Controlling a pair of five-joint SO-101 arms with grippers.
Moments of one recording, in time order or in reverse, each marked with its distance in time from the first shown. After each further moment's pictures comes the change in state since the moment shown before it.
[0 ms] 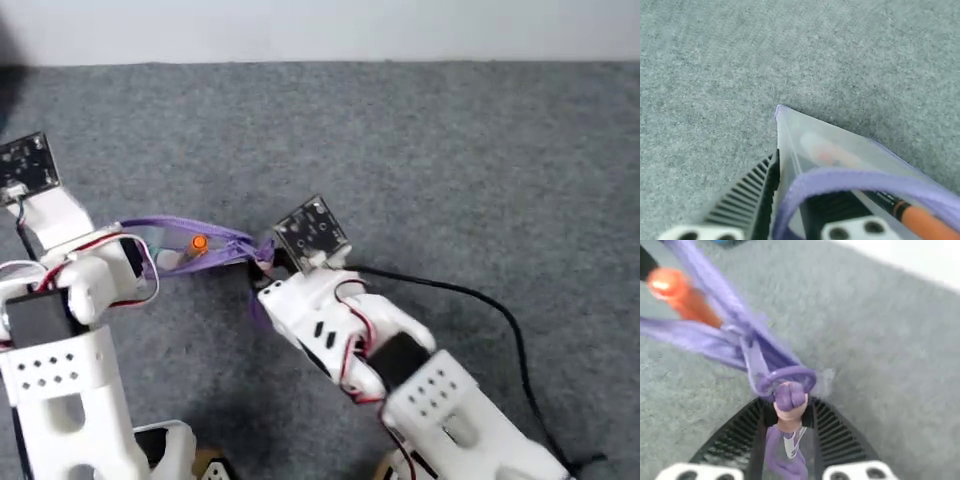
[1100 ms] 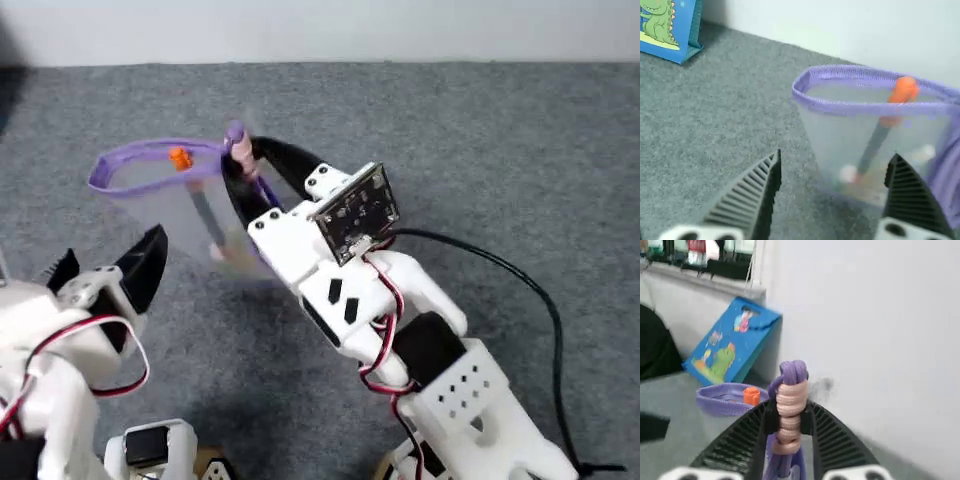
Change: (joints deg) left arm 0.5 -18.1 -18.7 15.1 -1.4; right arm 1.4 5.5 -24.2 -5.0 8.0
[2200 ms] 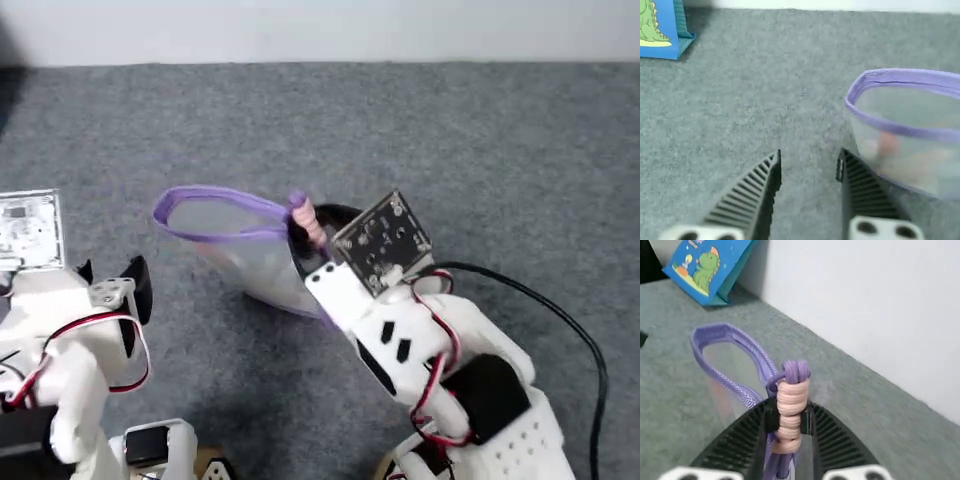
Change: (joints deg) left arm 0.0 -0.7 8.5 -0.1 -14.6; right arm 5.2 -14.1 -0.2 30.2 6.1
